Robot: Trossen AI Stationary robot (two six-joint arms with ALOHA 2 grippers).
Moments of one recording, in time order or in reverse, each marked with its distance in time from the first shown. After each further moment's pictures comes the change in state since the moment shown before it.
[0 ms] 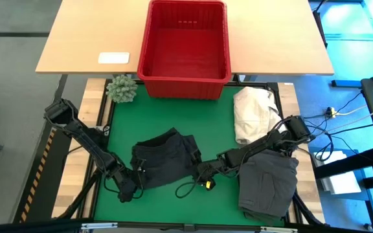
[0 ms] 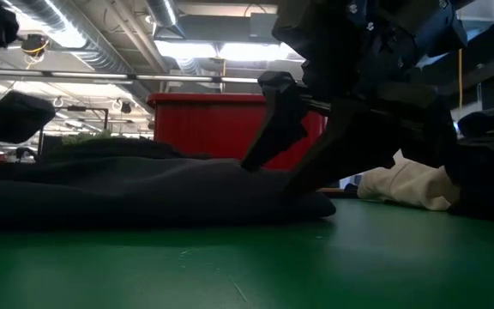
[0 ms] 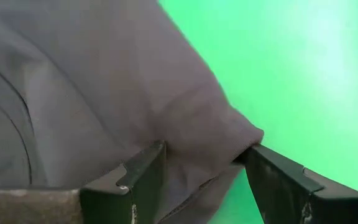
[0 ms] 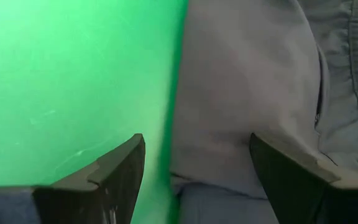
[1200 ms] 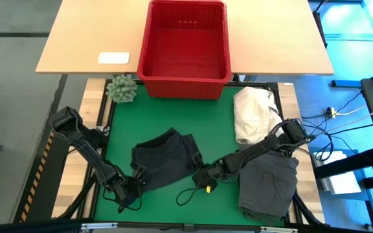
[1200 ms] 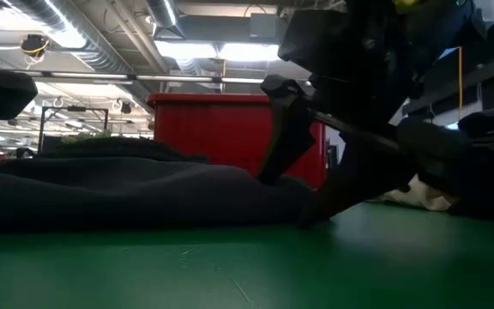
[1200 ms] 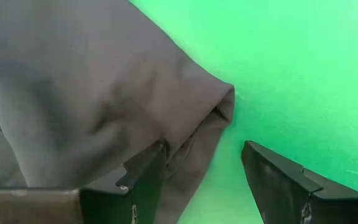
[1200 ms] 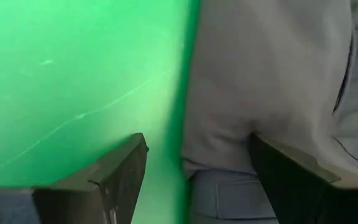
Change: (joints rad) left arm -0.078 0.167 0.213 -0.294 -0.061 0.111; right arm 0.044 0.066 0.070 -0.158 0.115 -0.050
